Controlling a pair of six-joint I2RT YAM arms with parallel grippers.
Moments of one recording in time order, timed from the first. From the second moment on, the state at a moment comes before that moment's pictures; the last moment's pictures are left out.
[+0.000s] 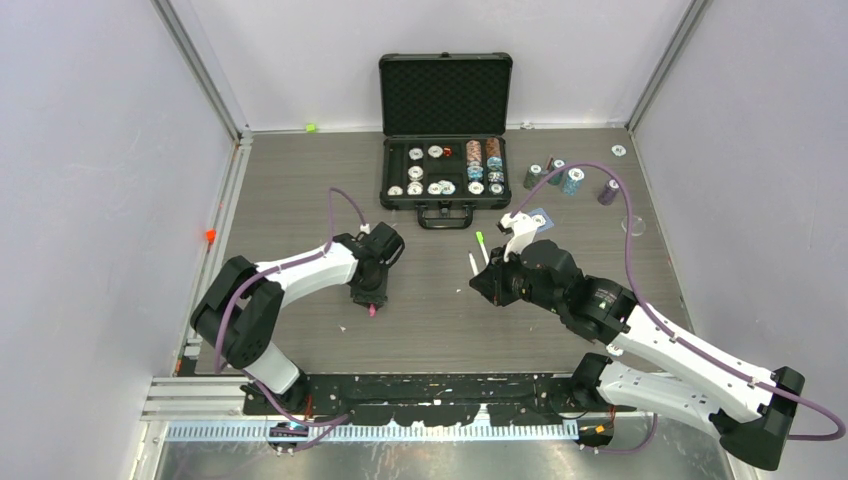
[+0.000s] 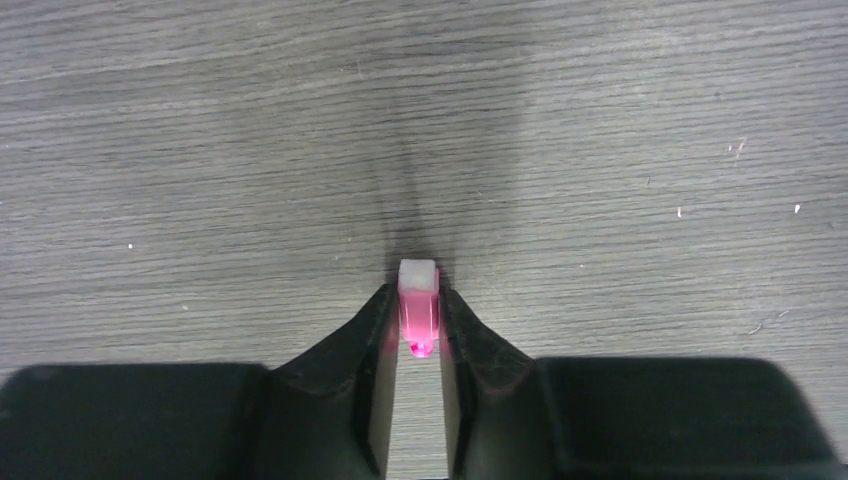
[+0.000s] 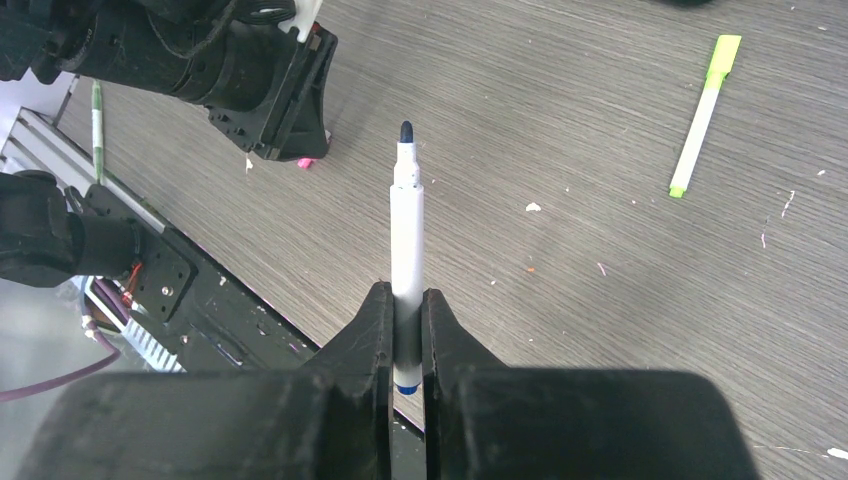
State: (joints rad) left arm -0.67 1.58 0.90 -0.69 -0.13 -0.54; right arm 0.89 0.83 0.79 -0.47 0.09 0.49
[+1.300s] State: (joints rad) left arm -0.53 1.13 0.65 0.08 0.25 -0.88; right arm 0.89 0.84 0.73 -0.22 -0.08 0.47
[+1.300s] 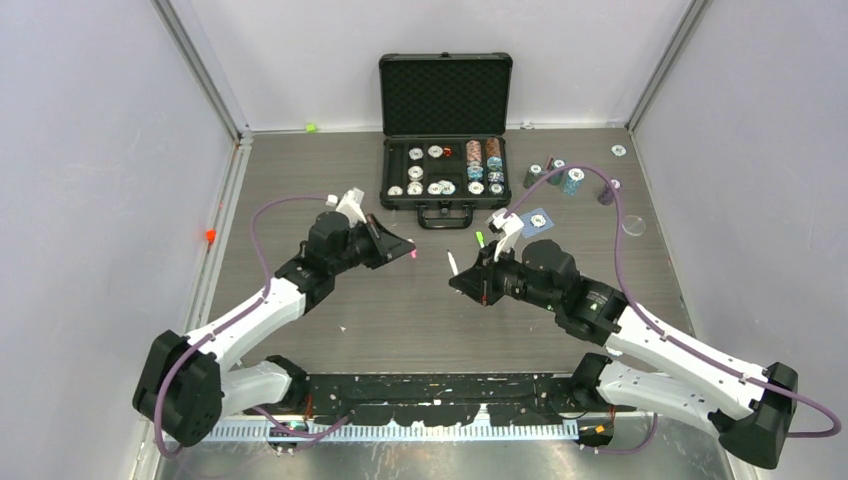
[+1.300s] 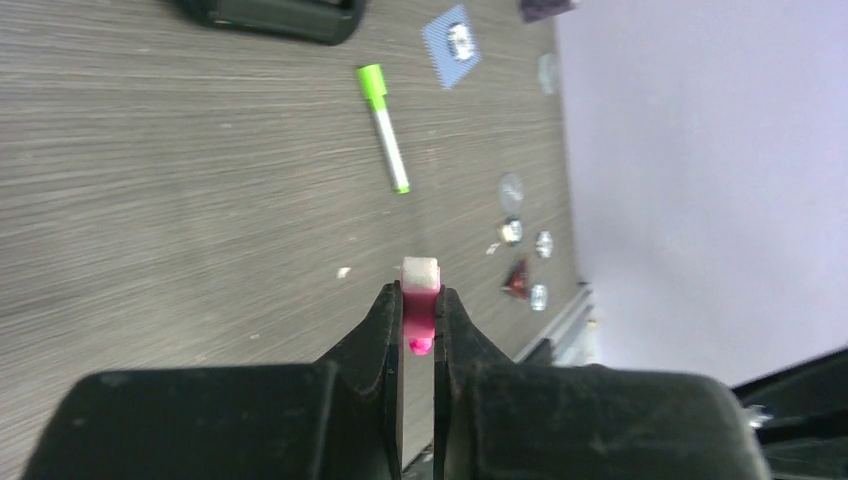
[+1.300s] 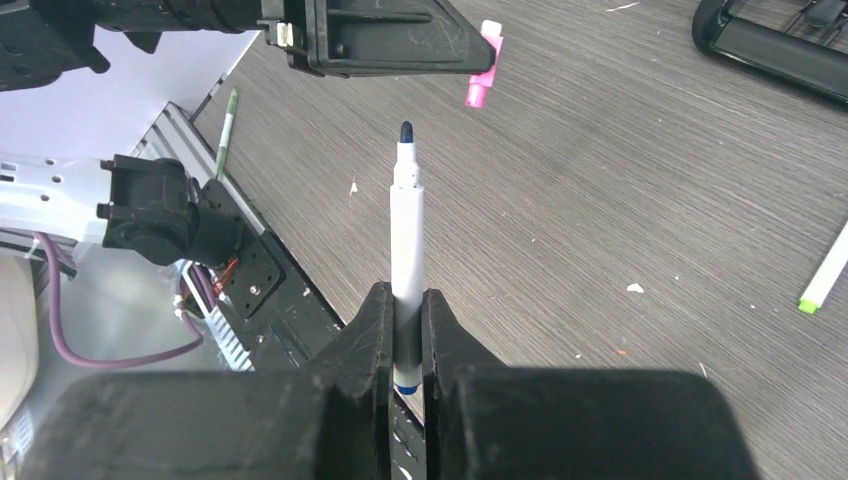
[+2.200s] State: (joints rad) left arm -0.53 0.97 0.59 0.39 0.35 -1.10; right arm 0.94 1.07 0.84 -0.14 -0.13 0.47
